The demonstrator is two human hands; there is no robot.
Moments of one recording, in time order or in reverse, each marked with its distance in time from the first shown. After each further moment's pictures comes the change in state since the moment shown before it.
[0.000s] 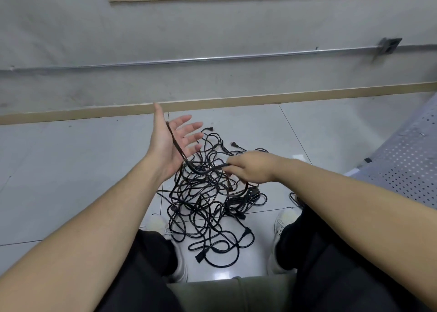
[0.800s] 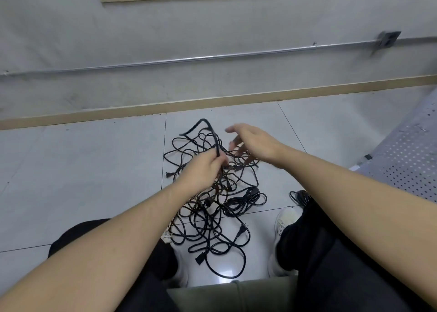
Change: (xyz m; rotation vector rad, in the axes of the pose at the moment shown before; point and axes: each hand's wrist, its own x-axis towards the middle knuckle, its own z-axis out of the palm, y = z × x) left_hand 0.009 -0.073 0.016 1.263 -0.242 0.321; right_hand 0.008 0.014 -0.022 0.877 0.323 0.222
